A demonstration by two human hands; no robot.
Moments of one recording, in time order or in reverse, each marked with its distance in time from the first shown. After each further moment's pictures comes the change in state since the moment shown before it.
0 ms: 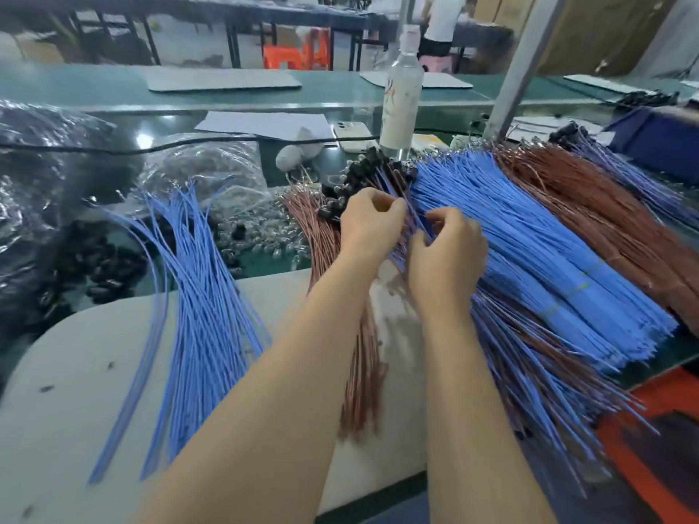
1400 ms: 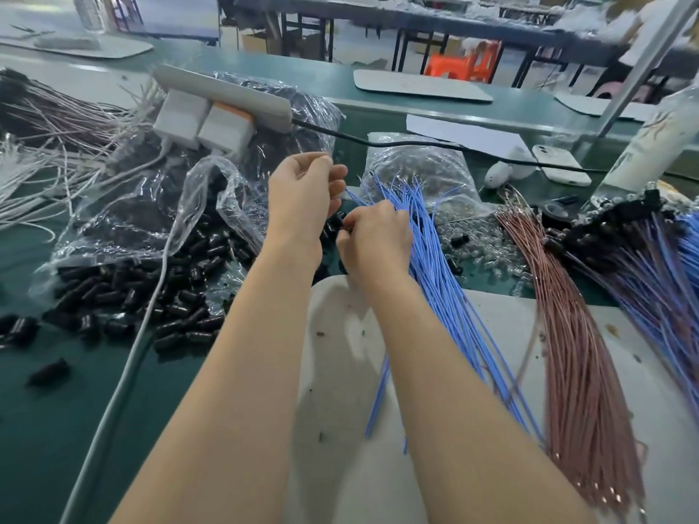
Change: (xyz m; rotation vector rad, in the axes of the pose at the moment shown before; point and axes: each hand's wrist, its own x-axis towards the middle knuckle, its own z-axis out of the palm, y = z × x) left_hand -0.039 -0.015 -0.290 -0.421 0.592 -0.002; right_hand -0.130 -0.202 0.159 -0.139 -0.597 -0.593
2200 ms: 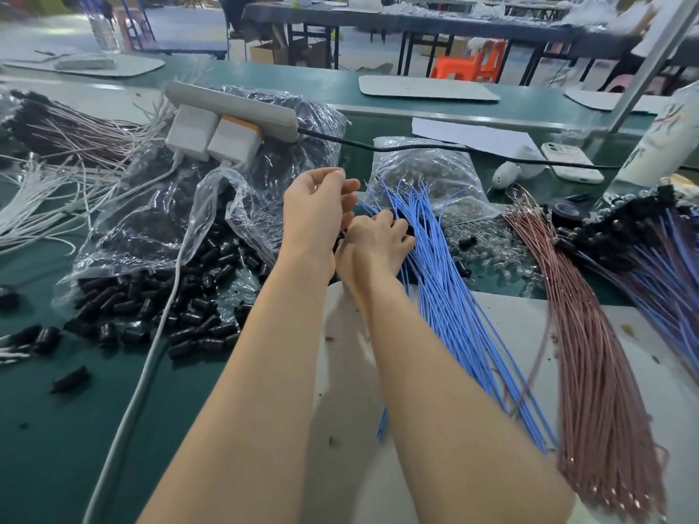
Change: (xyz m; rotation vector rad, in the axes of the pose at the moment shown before) left_hand -0.004 -0.004 0.003 0.000 -0.022 -0.052; right_hand 0.005 -0.014 0.019 -0.008 -0.017 0.122
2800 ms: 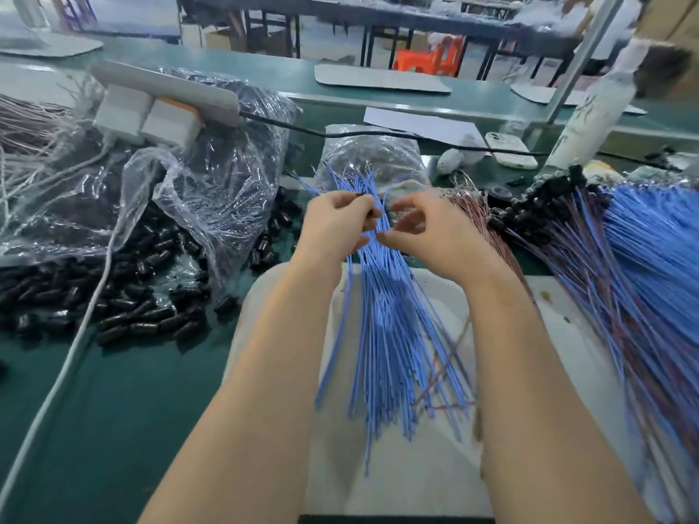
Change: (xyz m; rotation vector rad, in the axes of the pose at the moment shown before) left_hand -0.030 -0.041 0.048 0.239 -0.230 -0.087; right_hand -0.025 0.116 -0.102 0.360 -0.171 -0.135
